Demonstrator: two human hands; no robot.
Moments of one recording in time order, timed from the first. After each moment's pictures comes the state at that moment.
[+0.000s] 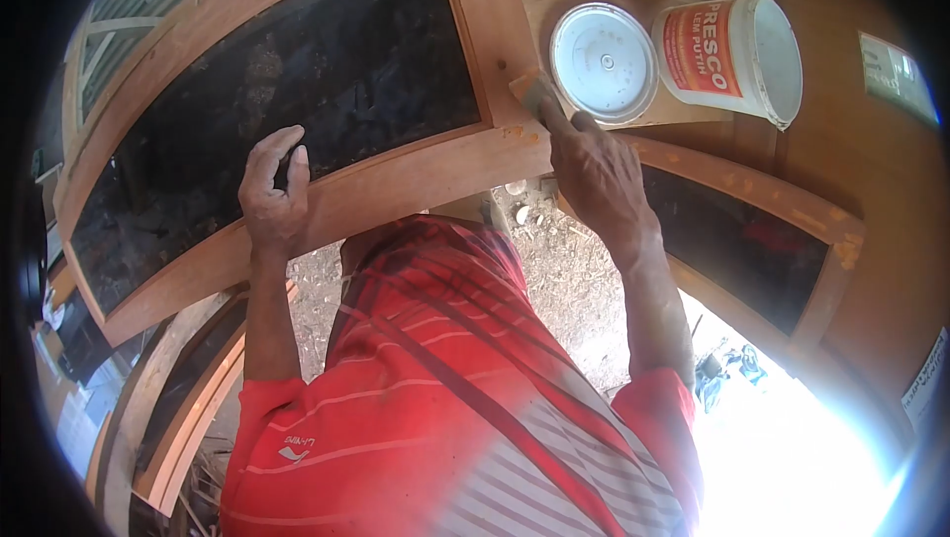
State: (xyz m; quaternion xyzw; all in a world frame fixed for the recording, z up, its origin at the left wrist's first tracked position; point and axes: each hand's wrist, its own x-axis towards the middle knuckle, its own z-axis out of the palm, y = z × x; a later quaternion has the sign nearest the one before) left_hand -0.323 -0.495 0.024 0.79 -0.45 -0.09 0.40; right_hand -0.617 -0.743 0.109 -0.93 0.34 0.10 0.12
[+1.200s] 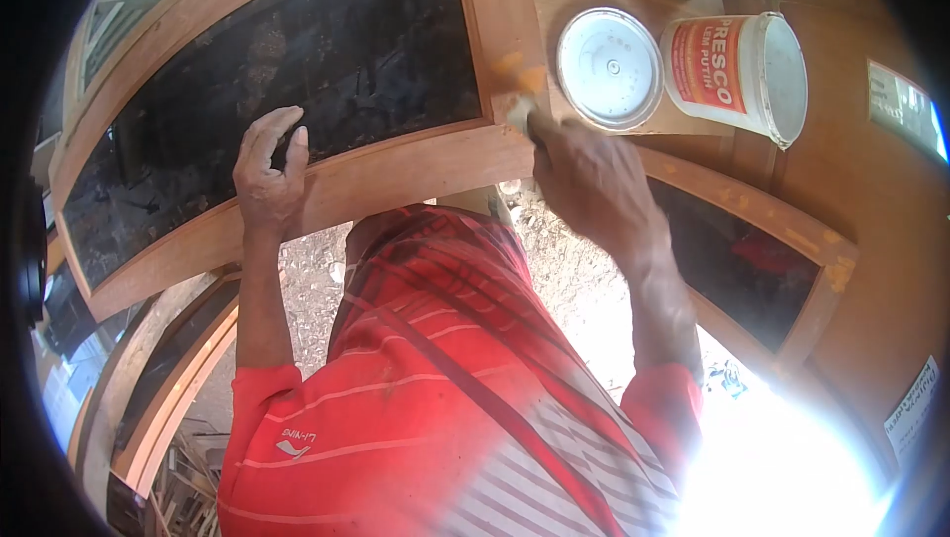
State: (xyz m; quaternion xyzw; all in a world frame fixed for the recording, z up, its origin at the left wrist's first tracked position) left_hand -0.325 -0.500 0.025 0.81 -0.44 -0.05 0.38; right_hand -0.590 -0.747 0.143 -0.92 0.30 0.17 0.20
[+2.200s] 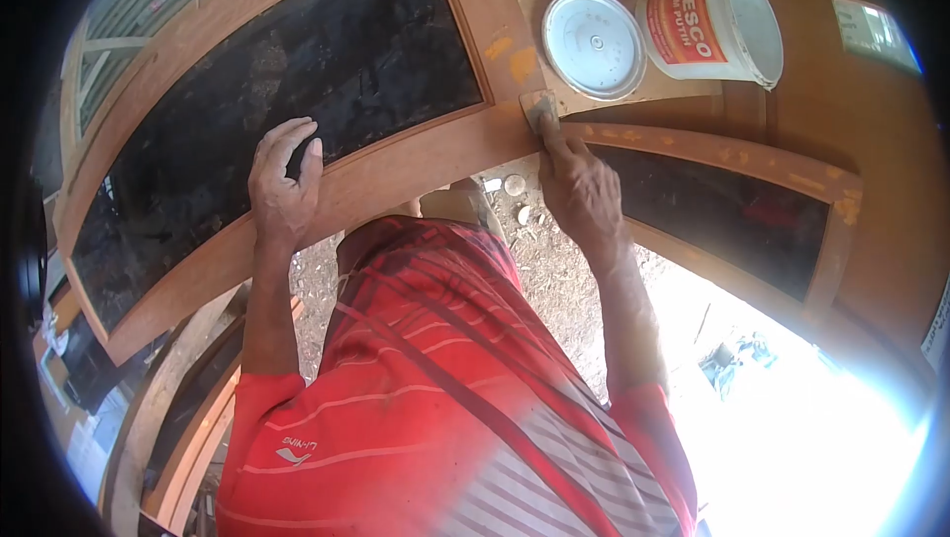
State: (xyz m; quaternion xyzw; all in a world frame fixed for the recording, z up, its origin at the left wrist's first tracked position) left_hand -0.317 -0.492 0.022 0.76 -0.50 -0.08 0.40; right_hand -0.642 -0.676 0.085 -0.88 0.44 0.02 0.15
